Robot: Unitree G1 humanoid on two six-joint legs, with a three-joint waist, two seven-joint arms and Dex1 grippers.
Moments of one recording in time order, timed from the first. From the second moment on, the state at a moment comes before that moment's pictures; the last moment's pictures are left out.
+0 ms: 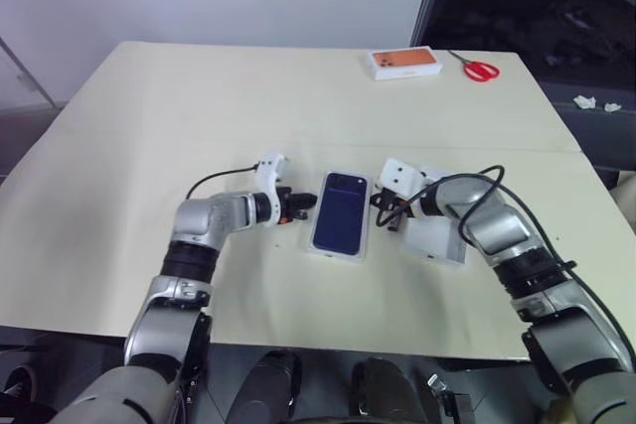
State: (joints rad) left arm -0.74 0.17 -0.02 0.45 -0.45 0.92 -0.62; right arm -0.65 -0.62 0.31 0.25 -0.06 0.41 0.92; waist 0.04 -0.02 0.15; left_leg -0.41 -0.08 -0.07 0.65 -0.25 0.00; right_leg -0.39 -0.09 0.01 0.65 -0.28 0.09
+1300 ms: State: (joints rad) left arm -0.81 0.12 0.02 0.62 -0.35 0.75 -0.67; right arm -0.64 -0.63 0.27 0.22 -0.11 0.45 0.97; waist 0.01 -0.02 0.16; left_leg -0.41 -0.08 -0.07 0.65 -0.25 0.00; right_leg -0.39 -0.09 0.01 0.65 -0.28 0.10
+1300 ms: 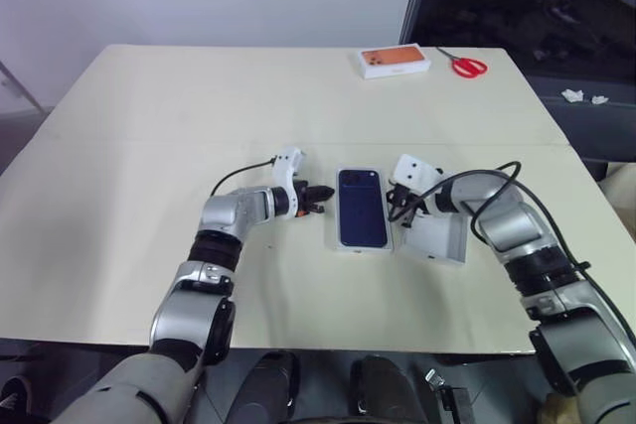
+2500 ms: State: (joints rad) left arm -0.44 0.55 0.11 0.10 -0.45 0.62 -0.95; right arm -0.68 -0.69 0.10 -0.14 0.05 1.16 0.82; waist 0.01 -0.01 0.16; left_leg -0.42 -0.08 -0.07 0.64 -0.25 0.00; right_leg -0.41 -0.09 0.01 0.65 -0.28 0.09
